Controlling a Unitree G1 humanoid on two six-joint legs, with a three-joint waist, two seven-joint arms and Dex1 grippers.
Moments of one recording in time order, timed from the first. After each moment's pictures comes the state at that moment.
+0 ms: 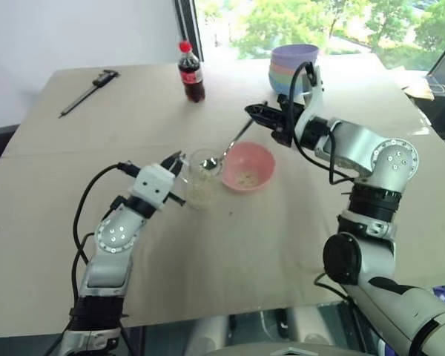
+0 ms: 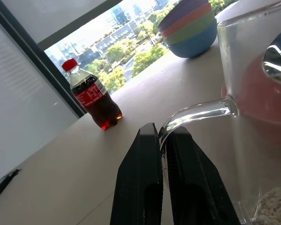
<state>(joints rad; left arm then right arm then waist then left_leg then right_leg) -0.13 0.47 0.11 -0.09 0.04 -0.23 -0.38 -0.98 0.04 -0.51 0.07 1.28 1.34 -0.34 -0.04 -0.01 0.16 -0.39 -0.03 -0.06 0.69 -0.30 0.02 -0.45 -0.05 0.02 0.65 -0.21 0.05</state>
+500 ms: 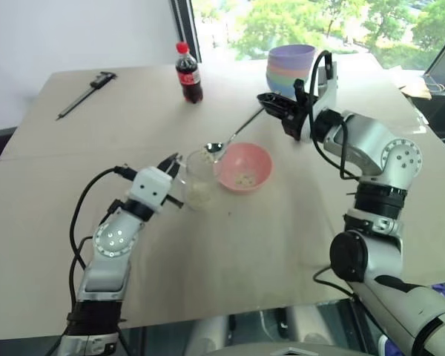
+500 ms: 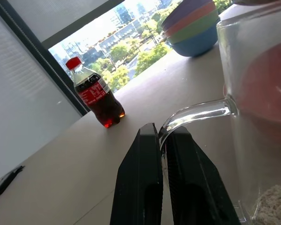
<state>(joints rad) -0.10 0.47 0.11 -0.10 0.04 -0.23 -0.37 -0.98 -0.02 -0.49 0.14 1.48 1.20 -0.49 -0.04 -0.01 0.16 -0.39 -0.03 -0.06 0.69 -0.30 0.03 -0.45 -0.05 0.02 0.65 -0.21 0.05</state>
